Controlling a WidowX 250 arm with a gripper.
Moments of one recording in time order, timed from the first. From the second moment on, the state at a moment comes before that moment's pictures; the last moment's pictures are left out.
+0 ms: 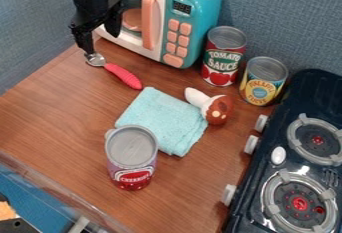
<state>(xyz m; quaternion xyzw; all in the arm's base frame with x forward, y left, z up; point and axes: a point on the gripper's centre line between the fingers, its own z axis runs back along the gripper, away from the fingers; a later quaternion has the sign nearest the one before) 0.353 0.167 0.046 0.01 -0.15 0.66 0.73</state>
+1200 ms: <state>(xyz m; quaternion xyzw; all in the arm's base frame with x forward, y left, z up) 0.254 0.044 0.113 -0.06 -0.15 0.64 0.75</state>
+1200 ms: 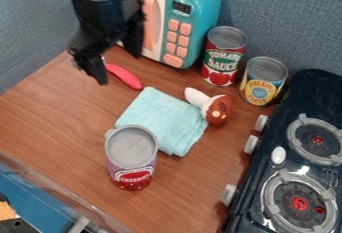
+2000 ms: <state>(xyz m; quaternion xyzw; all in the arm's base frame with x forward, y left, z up) 0.210 -0.038 0.058 -0.05 -0.11 0.63 0.77</state>
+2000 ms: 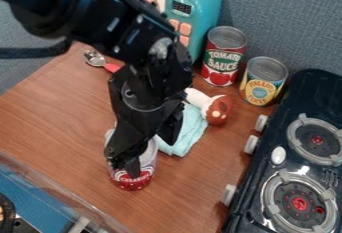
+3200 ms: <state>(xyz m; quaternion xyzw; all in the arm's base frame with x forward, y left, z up) 0.215 -0.025 0.037 -0.05 -0.11 0.62 0.78</state>
